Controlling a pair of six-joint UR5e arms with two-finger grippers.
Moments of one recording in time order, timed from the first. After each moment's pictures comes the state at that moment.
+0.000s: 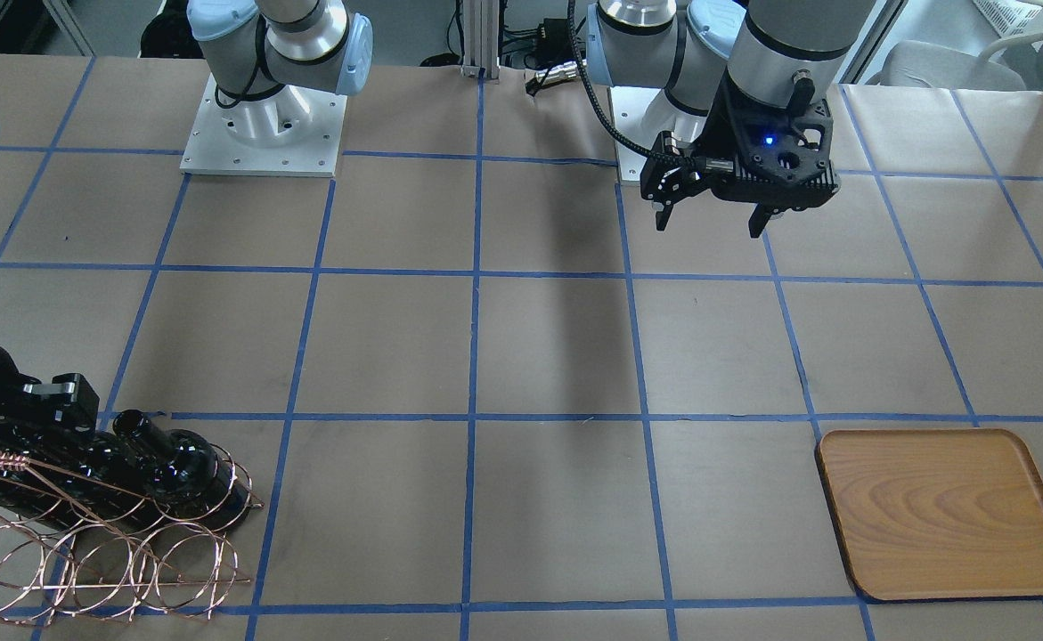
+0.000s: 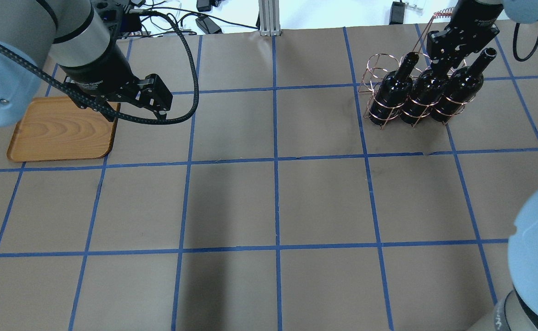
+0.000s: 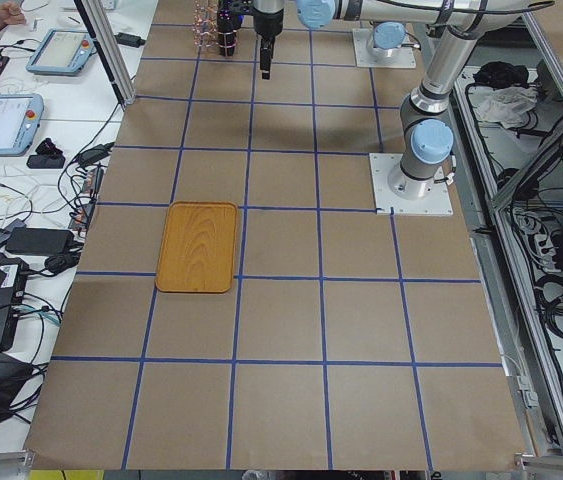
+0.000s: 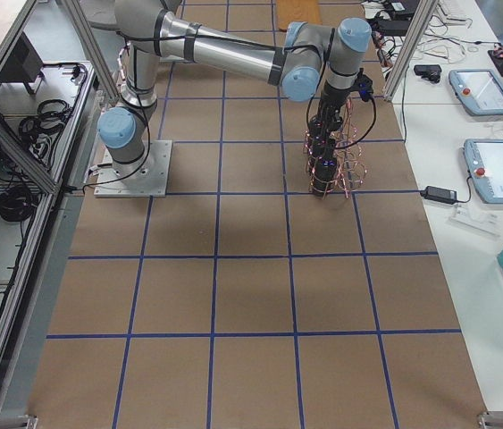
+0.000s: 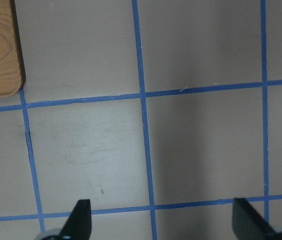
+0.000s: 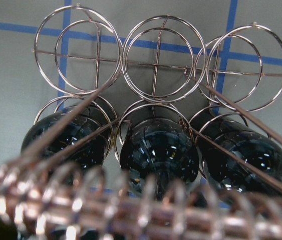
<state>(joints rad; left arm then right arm) -1.61 -1.54 -1.60 -1.54 1.59 0.04 1.35 -1.18 1.33 -1.71 -1.58 -0.36</state>
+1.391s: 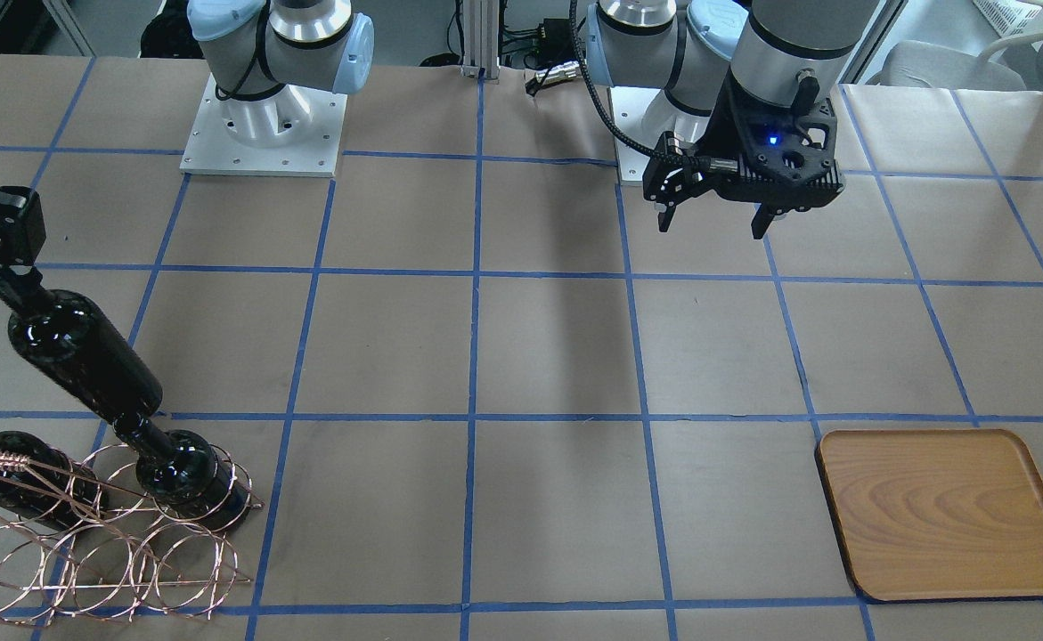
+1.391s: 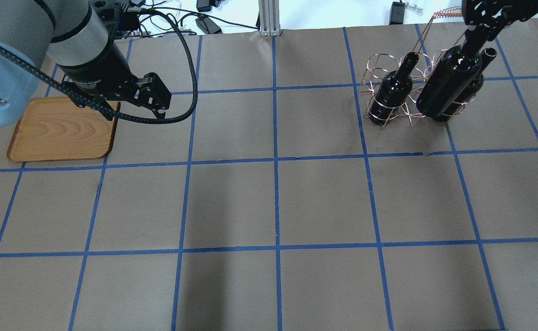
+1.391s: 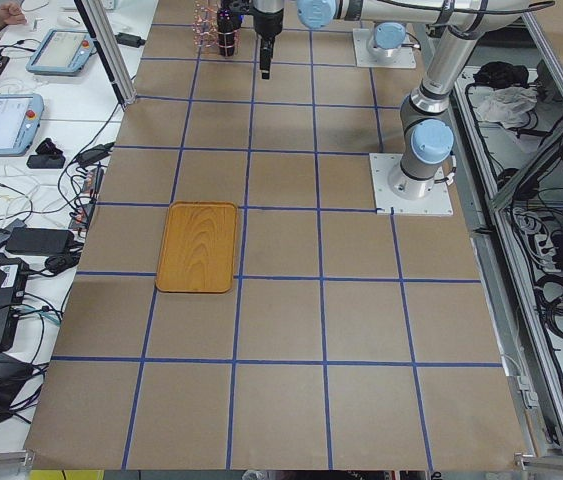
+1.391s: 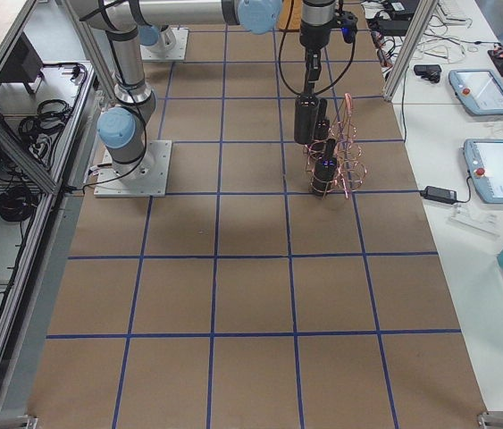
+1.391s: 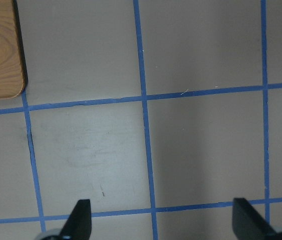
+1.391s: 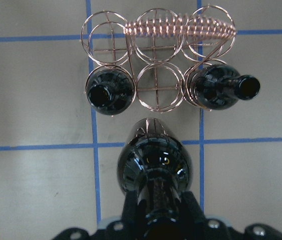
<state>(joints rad) -1.59 -1.54 -1.60 -1.53 1.58 0.05 1.37 -1.43 1.29 -1.48 -1.57 -0.18</state>
